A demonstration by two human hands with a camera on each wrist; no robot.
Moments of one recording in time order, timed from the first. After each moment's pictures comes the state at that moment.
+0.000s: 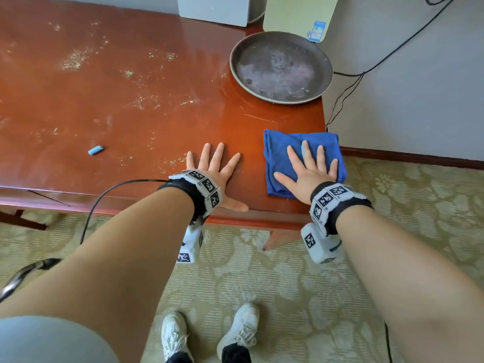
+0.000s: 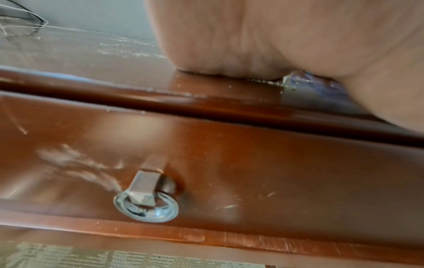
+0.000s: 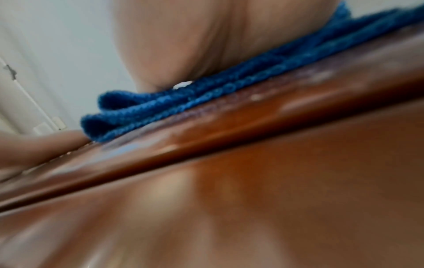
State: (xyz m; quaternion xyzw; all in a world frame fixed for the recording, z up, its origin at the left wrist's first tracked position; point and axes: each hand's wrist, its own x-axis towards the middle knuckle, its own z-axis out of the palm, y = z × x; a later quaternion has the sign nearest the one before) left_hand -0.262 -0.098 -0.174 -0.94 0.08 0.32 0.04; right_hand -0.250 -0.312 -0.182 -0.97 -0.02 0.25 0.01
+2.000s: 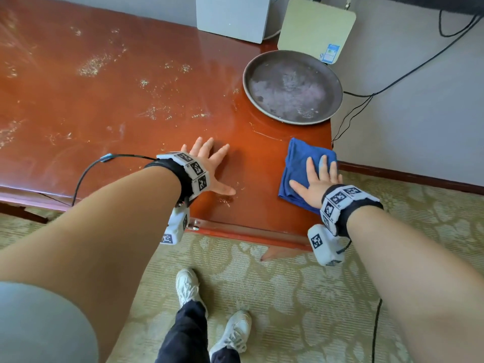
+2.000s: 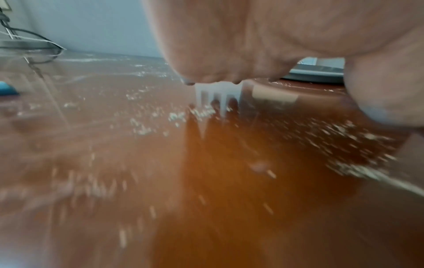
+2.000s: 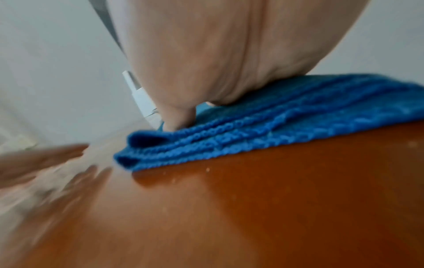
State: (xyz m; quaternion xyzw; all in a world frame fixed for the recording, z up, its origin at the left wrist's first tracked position) left_hand -0.216 -0.061 -0.151 -0.94 0.05 0.32 0.00; right_hand -0.216 -0.314 -0.164 -0.95 0.04 0.32 -0.02
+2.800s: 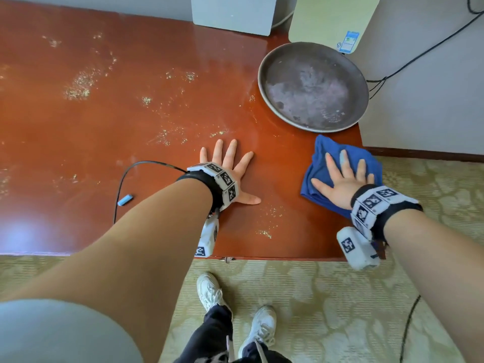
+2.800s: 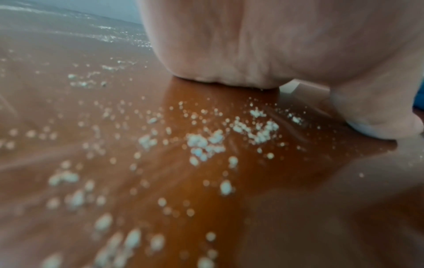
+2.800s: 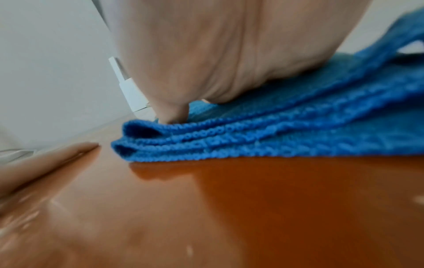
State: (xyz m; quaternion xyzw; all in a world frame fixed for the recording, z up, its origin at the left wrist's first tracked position) left_hand -0.159 -0.030 -0.171 -0.93 0.13 0.34 0.04; right_hand -0.176 -0.273 -0.160 -0.93 0.11 0.35 -0.02
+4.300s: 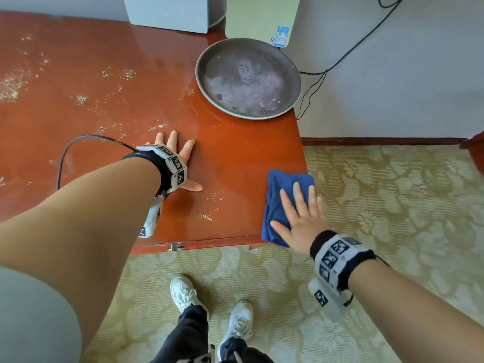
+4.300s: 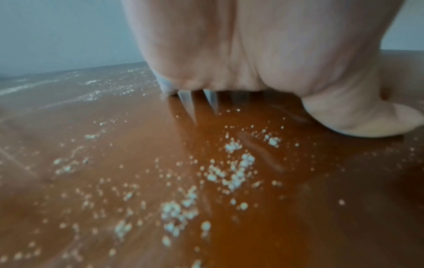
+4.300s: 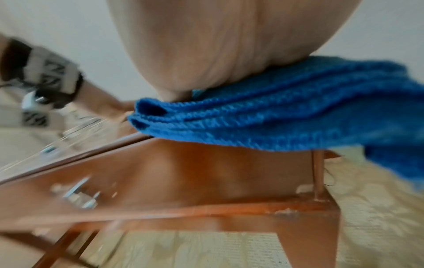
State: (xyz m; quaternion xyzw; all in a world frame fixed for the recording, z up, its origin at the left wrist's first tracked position) left_hand -0.155 -0.057 -0.167 -0.93 0.07 0.33 0.11; right_hand -0.297 -0.317 -0.170 -0.94 0.01 0.35 0.01
